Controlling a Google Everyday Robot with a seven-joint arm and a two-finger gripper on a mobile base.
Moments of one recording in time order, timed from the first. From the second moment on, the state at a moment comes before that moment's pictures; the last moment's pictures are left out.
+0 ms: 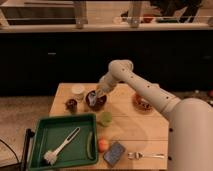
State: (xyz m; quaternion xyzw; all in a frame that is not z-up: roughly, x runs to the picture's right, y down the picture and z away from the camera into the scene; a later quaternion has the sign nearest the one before) arm -0.040 0.020 0.869 -0.19 -0.31 -0.22 0.90
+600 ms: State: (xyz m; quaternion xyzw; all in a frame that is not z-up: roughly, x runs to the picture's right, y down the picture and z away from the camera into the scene) arm -0.043 0.024 0.879 -0.20 -0.31 -0.21 0.90
